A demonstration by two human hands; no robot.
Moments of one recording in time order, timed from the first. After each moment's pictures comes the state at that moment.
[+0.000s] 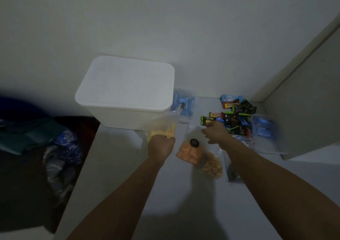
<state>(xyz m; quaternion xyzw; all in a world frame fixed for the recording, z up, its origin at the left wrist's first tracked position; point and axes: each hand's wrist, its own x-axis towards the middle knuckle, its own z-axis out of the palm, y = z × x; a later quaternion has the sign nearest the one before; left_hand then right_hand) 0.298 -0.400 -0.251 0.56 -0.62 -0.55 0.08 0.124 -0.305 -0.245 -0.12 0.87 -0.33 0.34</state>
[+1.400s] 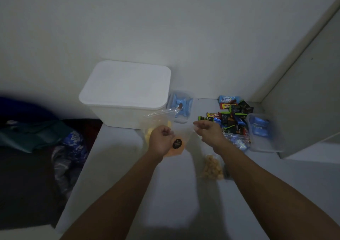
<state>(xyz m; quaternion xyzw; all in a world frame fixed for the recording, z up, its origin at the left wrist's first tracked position) 0.301 -0.373 -0.223 0.47 -0.64 -0.57 0.20 0.148 -0.276 -0.230 -0.21 0.79 -0.48 0.33</state>
